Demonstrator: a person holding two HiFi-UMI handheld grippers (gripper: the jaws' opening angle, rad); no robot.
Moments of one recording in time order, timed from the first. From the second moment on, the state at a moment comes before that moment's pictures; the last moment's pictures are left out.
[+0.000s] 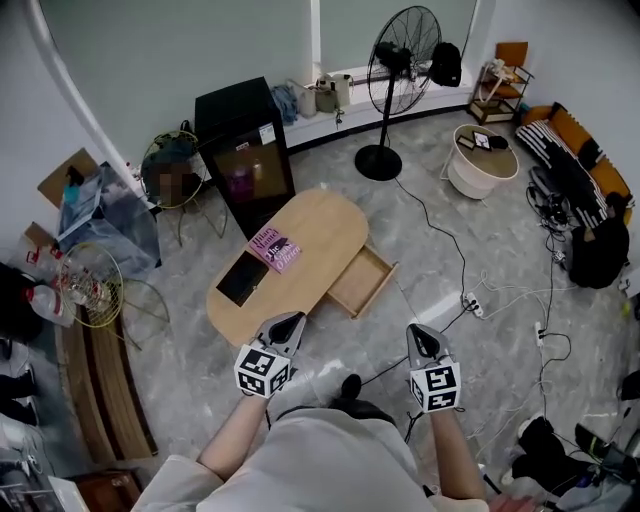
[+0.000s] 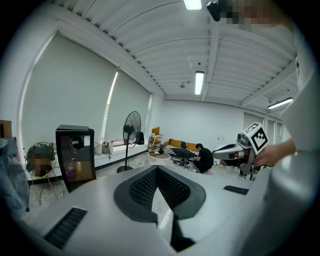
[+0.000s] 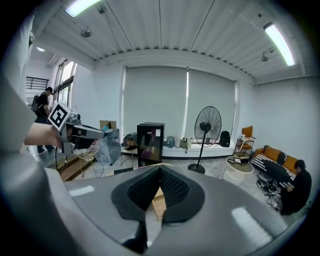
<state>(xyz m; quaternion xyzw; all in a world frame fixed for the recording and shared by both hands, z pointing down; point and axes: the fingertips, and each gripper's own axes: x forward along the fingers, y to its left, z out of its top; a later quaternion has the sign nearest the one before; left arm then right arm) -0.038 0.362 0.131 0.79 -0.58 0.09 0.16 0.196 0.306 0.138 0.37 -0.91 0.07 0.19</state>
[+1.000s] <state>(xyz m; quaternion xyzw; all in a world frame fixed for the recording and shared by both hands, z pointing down) -0.033 0.245 0.183 0.78 -0.58 0.14 0.20 0.194 0.202 0.239 0.33 -0.90 0.16 0.25</state>
